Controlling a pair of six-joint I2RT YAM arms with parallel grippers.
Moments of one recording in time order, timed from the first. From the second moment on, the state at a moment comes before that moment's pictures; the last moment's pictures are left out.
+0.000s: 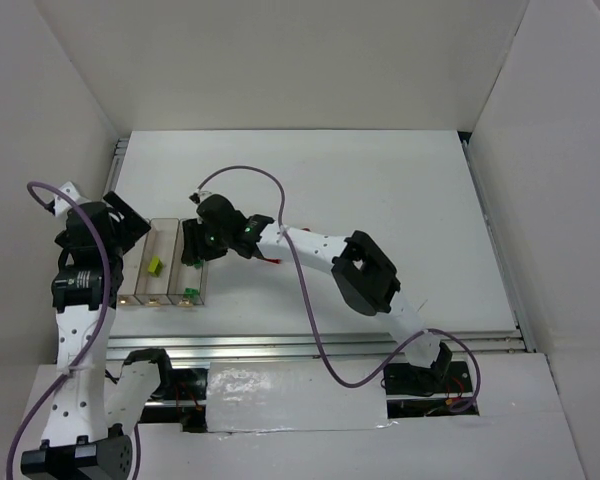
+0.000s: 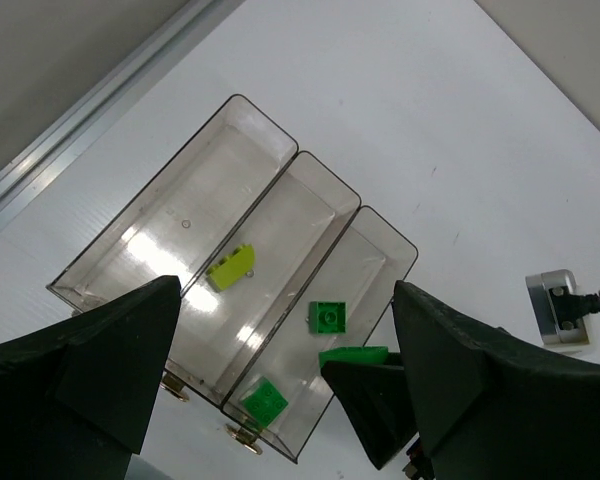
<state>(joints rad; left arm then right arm) 0.14 0.79 1.00 -0.69 -0.33 -0.55 1.01 2.29 1.93 -0.22 -0.16 0.65</state>
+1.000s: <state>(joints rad) -0.39 1.14 1.04 -0.65 -0.12 -0.46 0.73 1.07 0.91 -0.28 0.22 0.70</state>
